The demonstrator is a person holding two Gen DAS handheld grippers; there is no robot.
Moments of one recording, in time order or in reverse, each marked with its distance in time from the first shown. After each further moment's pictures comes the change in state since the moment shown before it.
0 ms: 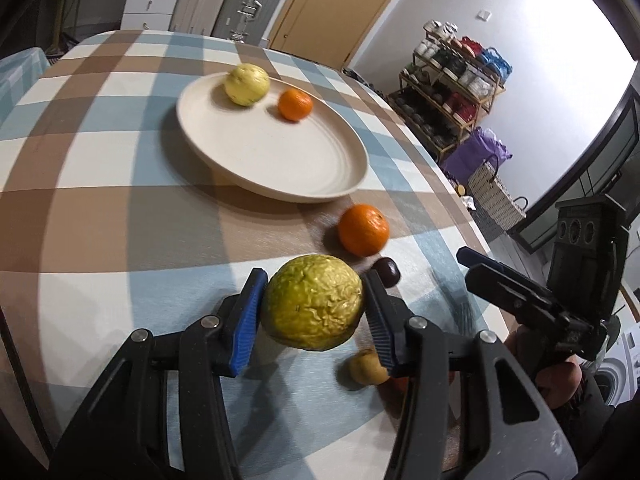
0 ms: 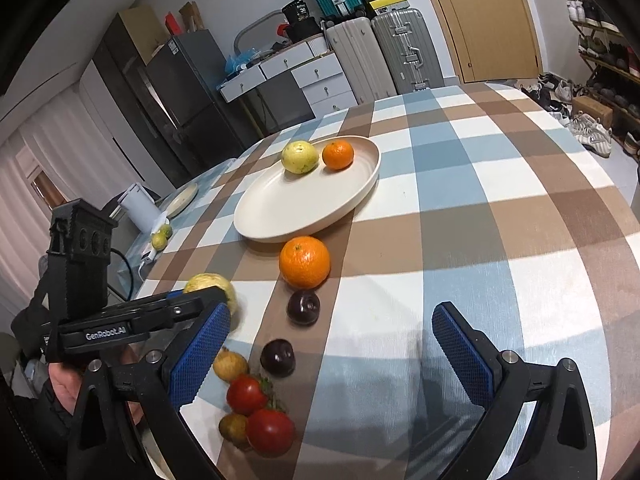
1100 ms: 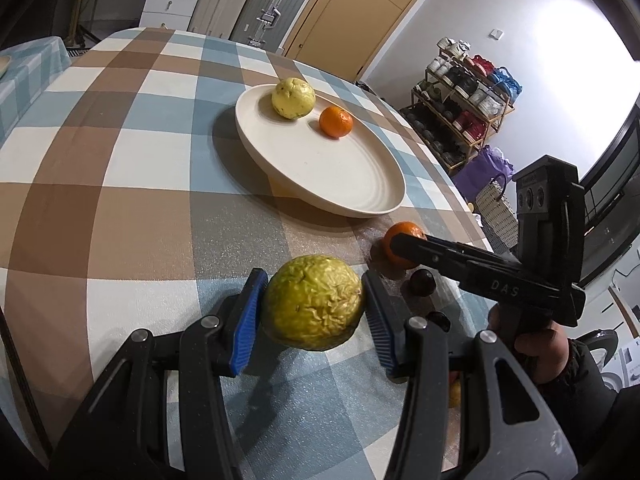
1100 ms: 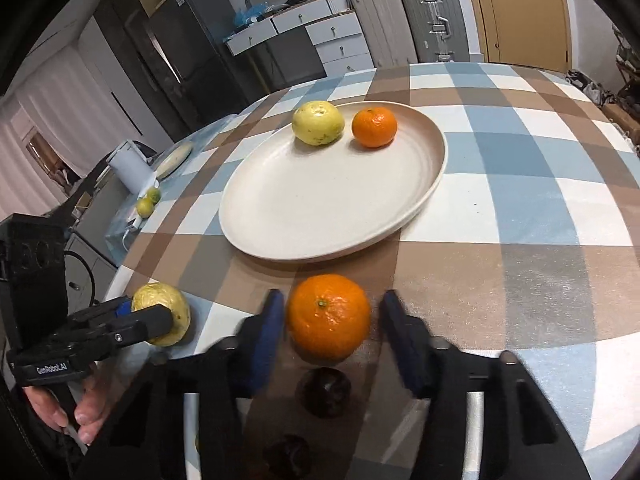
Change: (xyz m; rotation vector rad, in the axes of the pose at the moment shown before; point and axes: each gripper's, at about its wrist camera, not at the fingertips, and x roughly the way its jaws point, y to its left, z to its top) left arm -0.014 0.041 -0.002 -0.046 -0.037 0.016; right arm 0.091 0.026 0.037 -0.077 0.164 0.011
